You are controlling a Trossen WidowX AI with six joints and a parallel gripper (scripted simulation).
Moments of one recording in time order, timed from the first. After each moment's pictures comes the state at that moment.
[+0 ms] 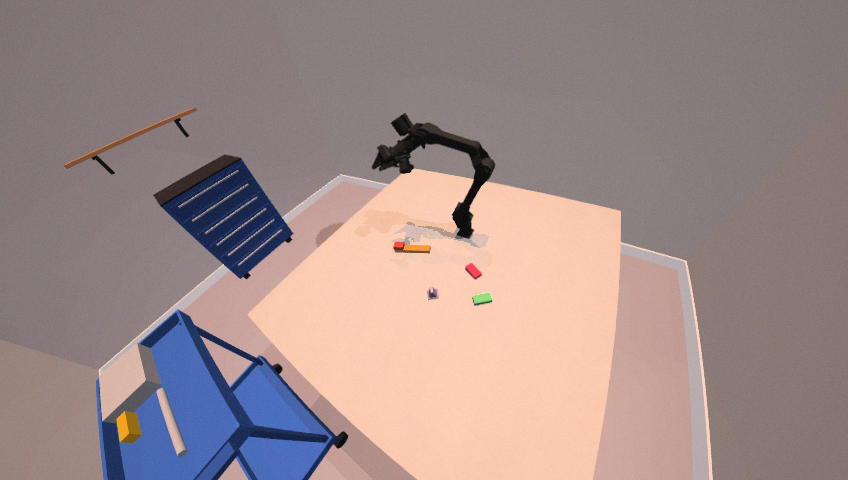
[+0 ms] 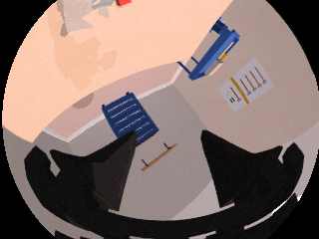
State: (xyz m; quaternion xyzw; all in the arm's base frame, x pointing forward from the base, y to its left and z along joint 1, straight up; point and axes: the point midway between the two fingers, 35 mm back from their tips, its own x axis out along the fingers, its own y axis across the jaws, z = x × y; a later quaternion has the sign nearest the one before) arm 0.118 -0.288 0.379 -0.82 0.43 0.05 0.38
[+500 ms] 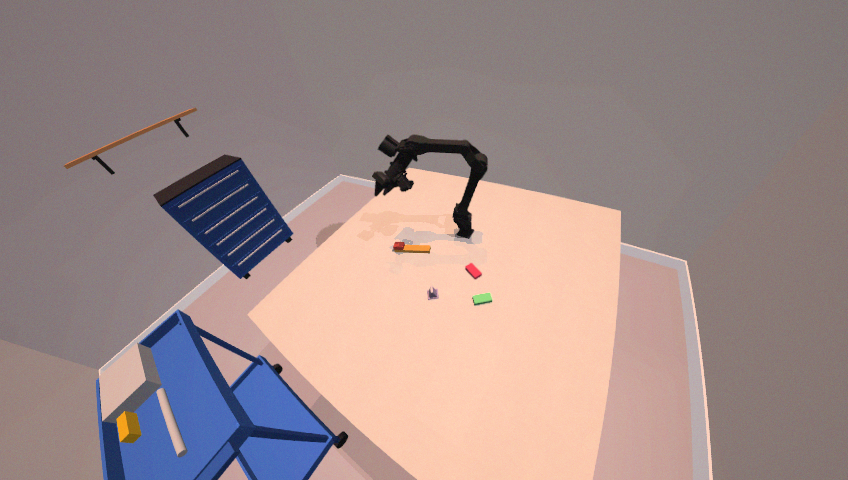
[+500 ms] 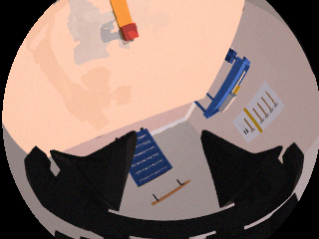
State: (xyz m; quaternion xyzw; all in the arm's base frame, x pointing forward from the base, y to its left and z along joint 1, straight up) arm 0.163 -0.274 0.294 -0.76 0.42 0.19 0.46
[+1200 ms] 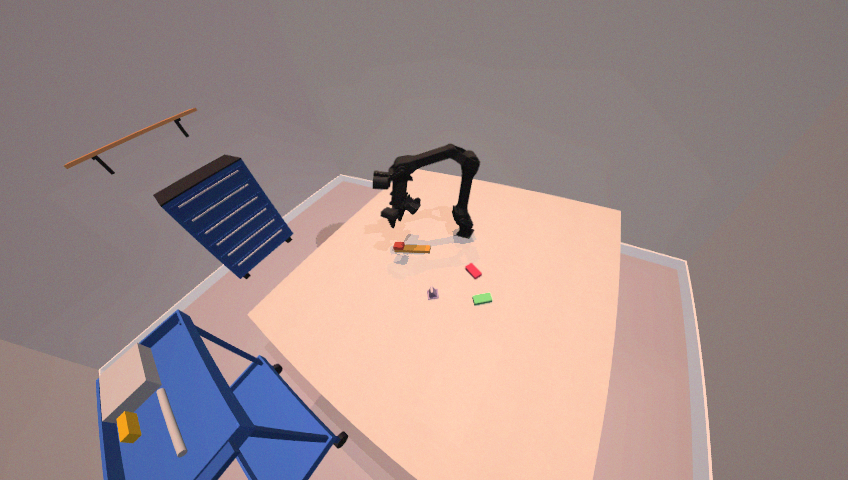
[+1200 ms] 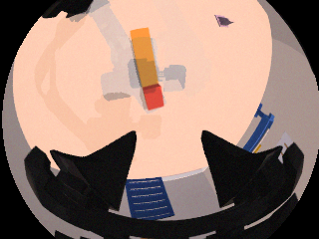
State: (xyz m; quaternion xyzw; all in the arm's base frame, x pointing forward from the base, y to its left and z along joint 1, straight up) arm 0.199 -0.212 0.190 -0.67 0.40 0.42 0.46
